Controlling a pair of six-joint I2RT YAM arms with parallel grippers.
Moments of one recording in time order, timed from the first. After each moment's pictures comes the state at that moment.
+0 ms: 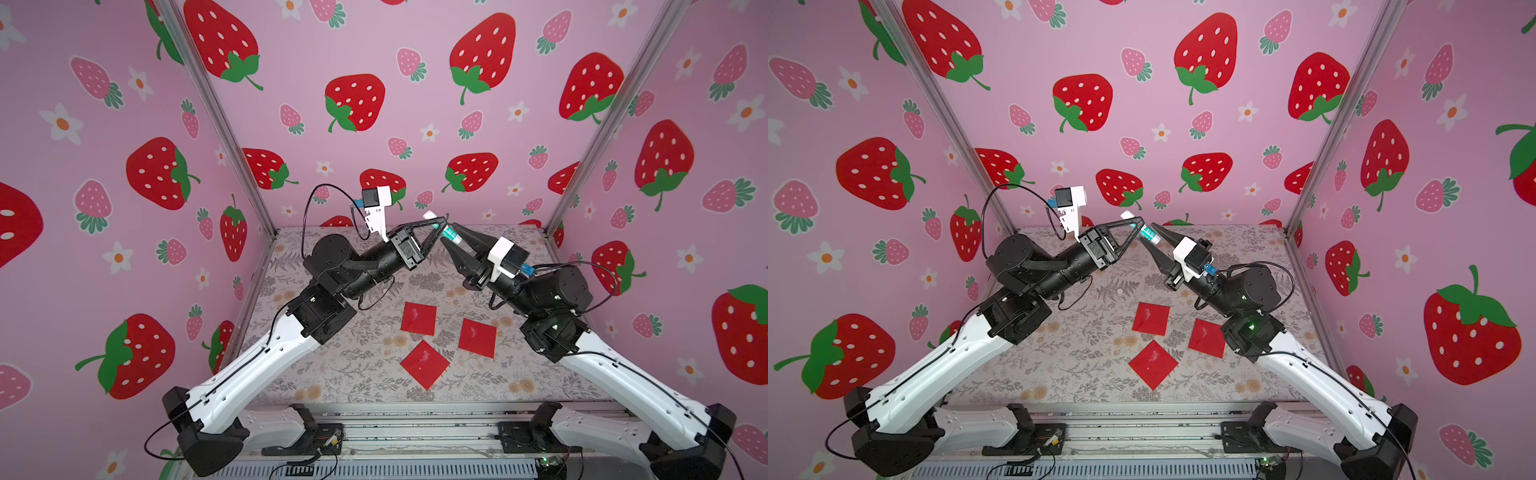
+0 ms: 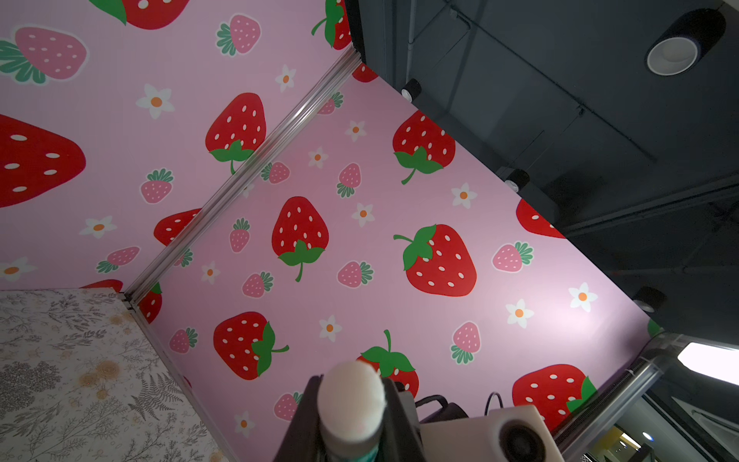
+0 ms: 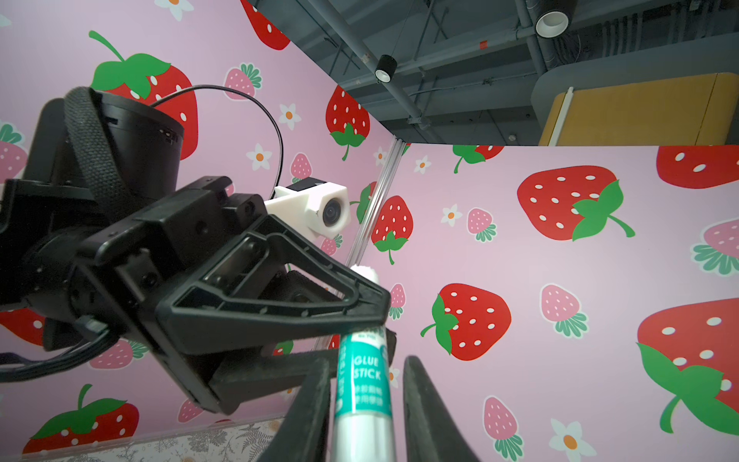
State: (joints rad) left arm -0.81 1.24 1.42 0.17 0.24 -0.88; right arm 0.81 1.07 1.08 0.52 -0.21 -0.28
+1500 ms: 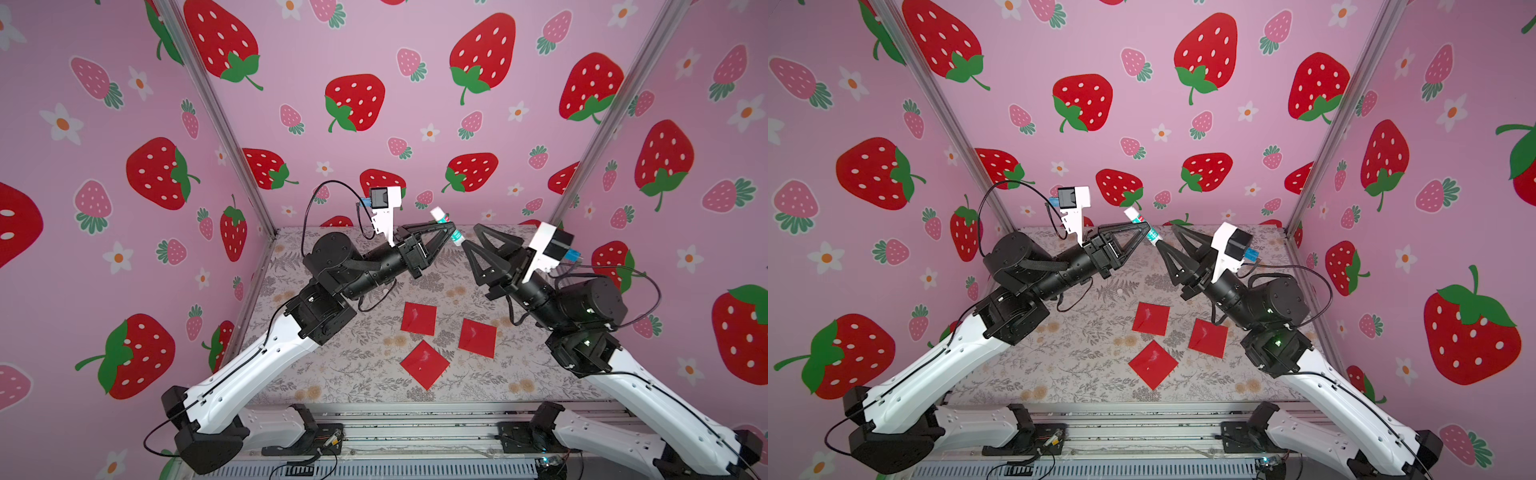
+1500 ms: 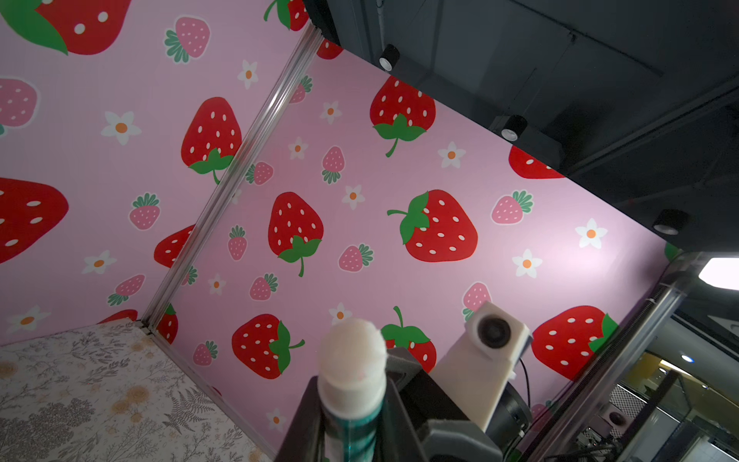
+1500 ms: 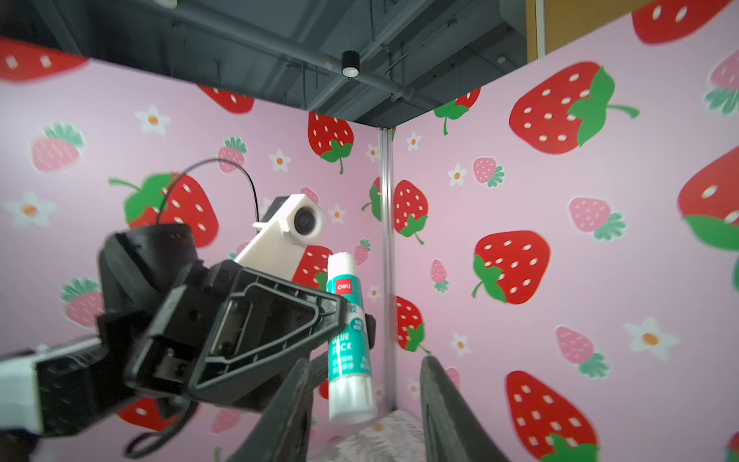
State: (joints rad) left arm -0.85 1.25 1.48 0.11 0.29 -0.67; right arm 0.83 0.93 1.10 0.34 -0.12 0.18
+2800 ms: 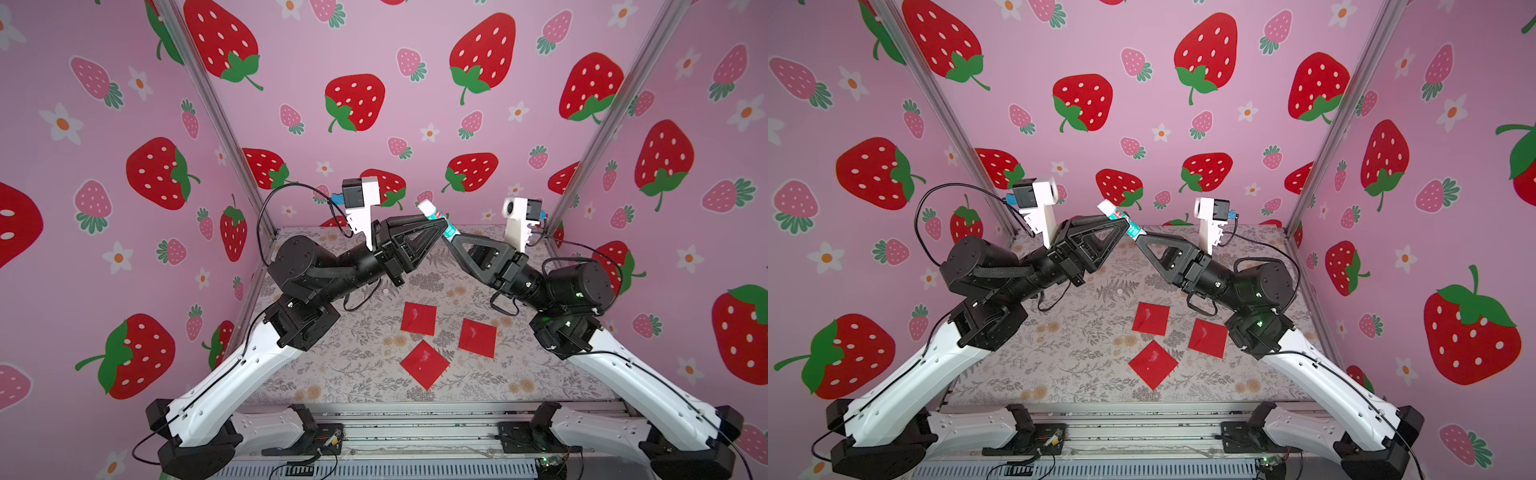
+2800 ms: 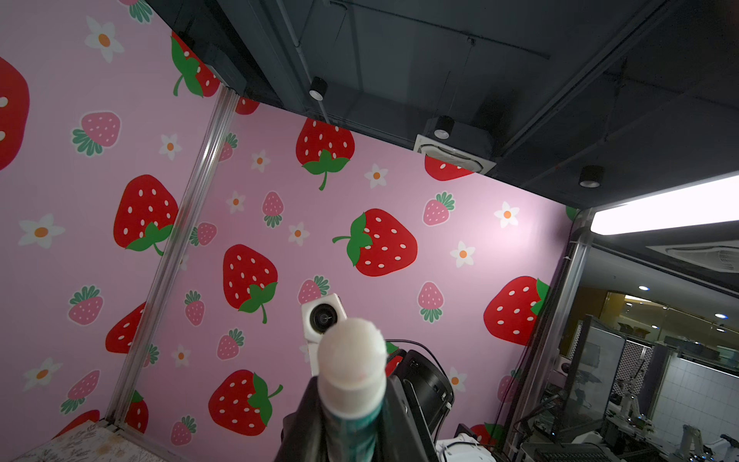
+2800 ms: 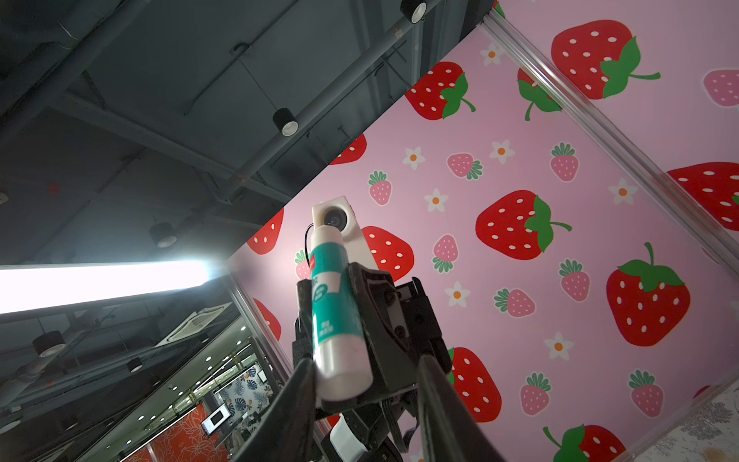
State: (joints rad) left arm -0.85 1.19 1.52 0.18 0.39 -0.55; right arm 0.84 1.08 1.21 0.51 -0.43 1.11
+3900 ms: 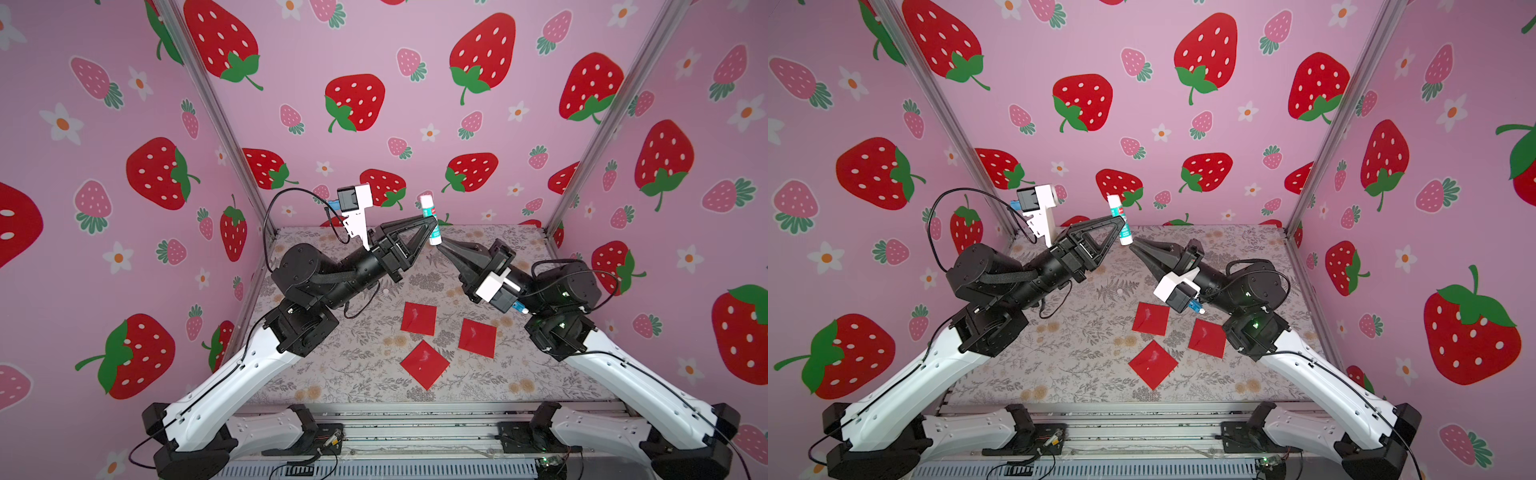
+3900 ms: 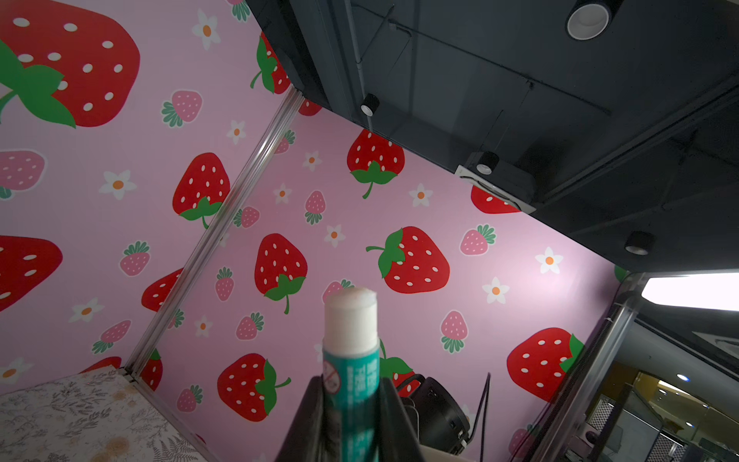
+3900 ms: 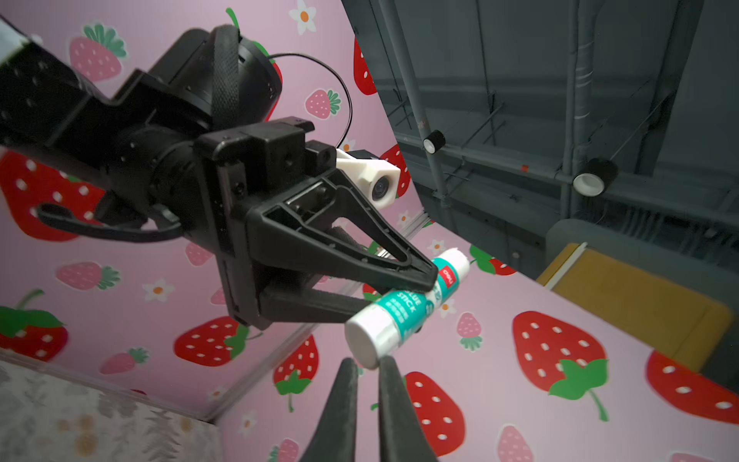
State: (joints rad) left arm -0.85 1.15 1.43 0.17 0.23 -0.68; right arm 0.85 1.08 1.17 0.45 -0.41 -0.76
